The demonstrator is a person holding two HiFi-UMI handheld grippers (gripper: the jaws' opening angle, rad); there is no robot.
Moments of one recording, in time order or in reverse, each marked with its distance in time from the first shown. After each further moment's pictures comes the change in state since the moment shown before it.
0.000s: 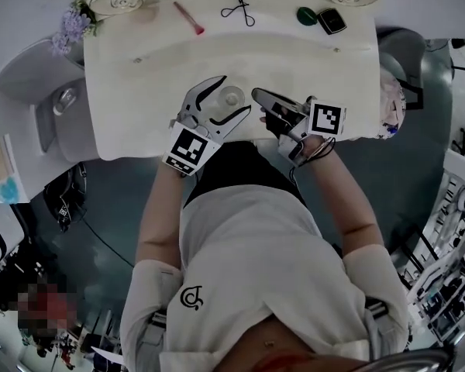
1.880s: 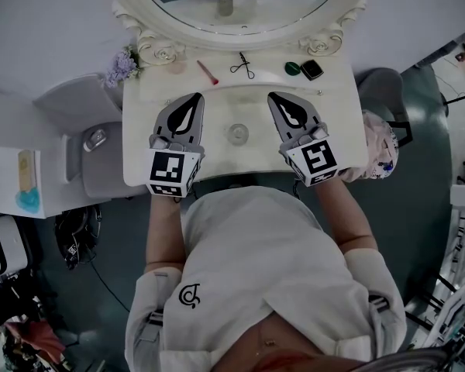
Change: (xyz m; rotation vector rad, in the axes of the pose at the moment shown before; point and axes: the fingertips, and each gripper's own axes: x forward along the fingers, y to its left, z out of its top) left arm -0.128 0.052 0.165 0.097 -0.154 0.466; right arm -0.054 0.173 0.066 -1.418 -0.373 -0.347
